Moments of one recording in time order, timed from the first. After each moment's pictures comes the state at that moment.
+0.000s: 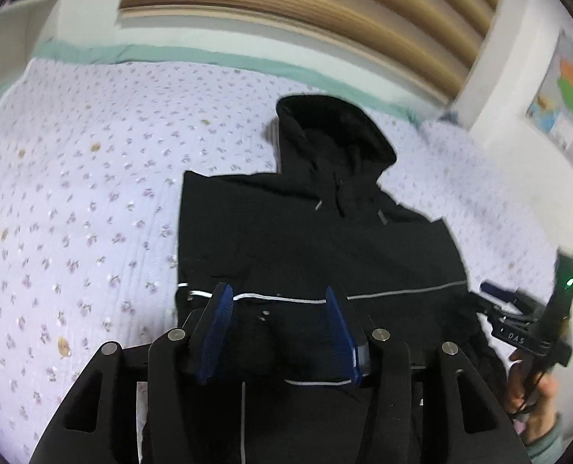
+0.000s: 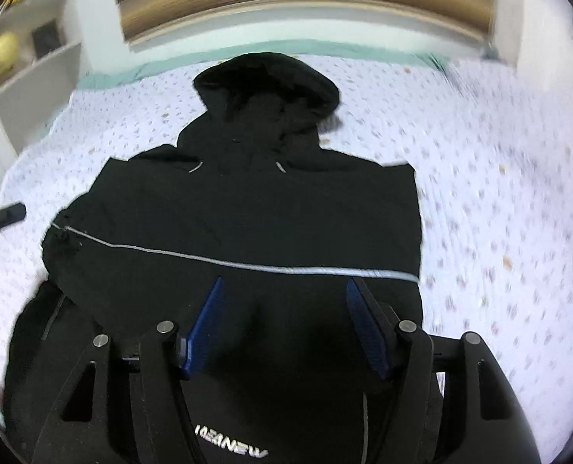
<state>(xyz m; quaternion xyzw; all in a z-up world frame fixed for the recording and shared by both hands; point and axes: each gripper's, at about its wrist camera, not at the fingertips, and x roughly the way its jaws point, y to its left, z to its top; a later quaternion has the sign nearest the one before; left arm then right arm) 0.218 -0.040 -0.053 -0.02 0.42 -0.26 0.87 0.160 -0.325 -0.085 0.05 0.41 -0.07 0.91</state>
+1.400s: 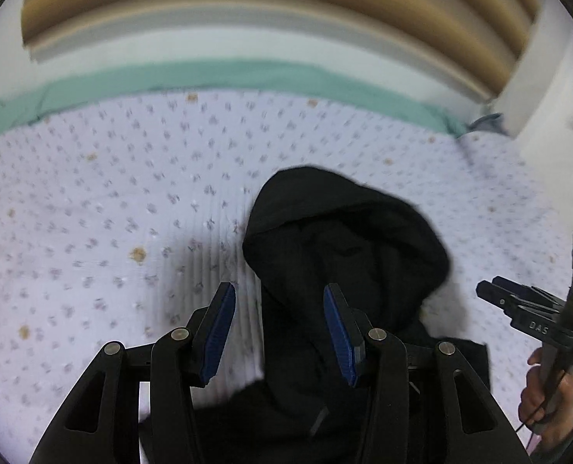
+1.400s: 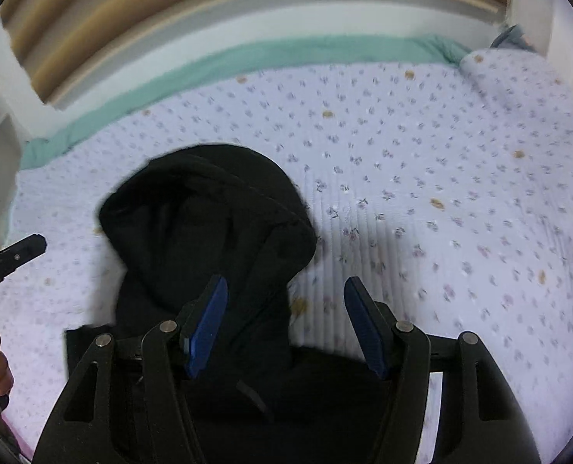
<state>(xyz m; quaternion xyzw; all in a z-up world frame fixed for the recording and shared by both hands) 0.516 -0.205 -0.023 0.03 0.48 -0.25 0.84 0.433 -0.466 -0.041 0.16 0.47 -0.10 0.87</state>
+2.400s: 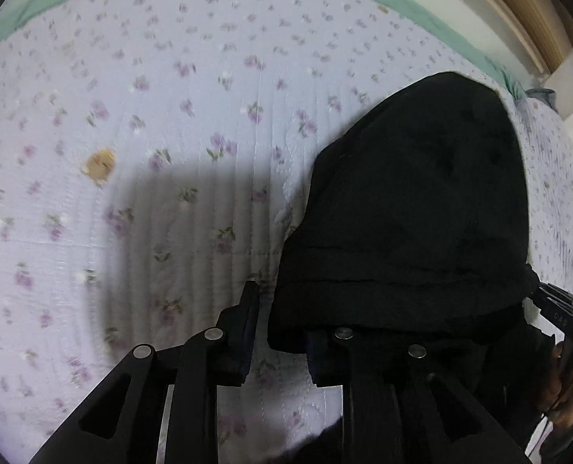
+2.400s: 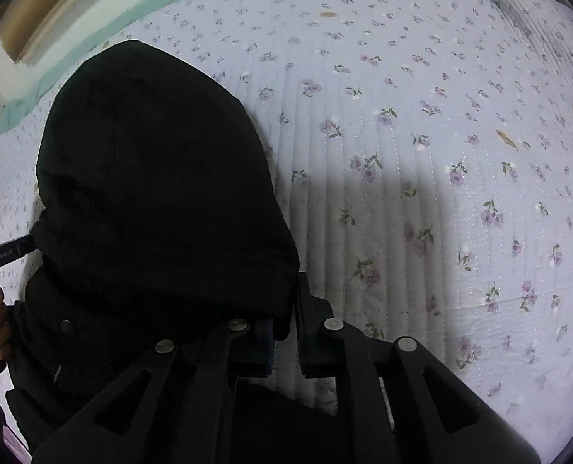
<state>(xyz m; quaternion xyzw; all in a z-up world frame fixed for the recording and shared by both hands) 0.564 -0.194 -0.155 0.03 0.56 -0.23 0.79 0.466 -0.483 -0.170 0.15 0.53 -0.07 0.83</state>
